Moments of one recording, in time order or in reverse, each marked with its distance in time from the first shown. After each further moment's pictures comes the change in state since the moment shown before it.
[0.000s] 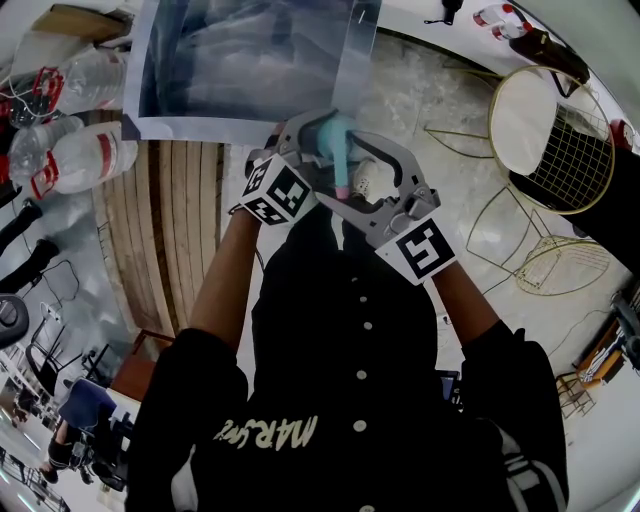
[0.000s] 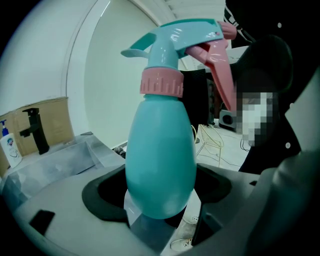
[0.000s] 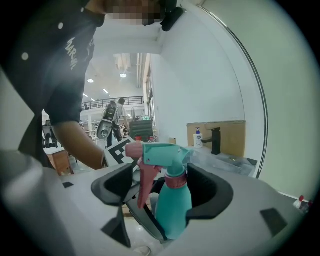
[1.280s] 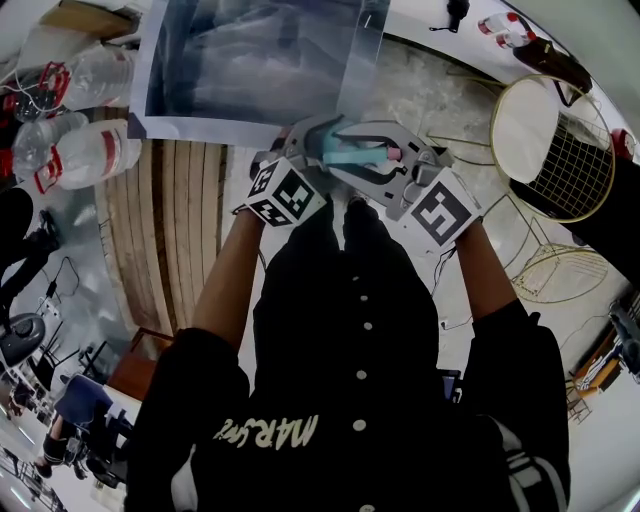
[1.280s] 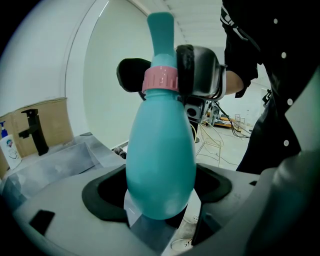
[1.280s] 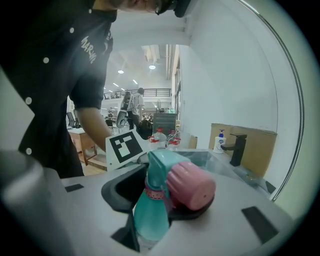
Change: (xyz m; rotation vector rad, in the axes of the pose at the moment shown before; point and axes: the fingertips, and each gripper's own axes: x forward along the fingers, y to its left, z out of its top) left arm 0.000 0.000 0.001 0.007 0.000 -0.005; right arm 0.012 -0.016 0.005 -0.205 0.060 0.267
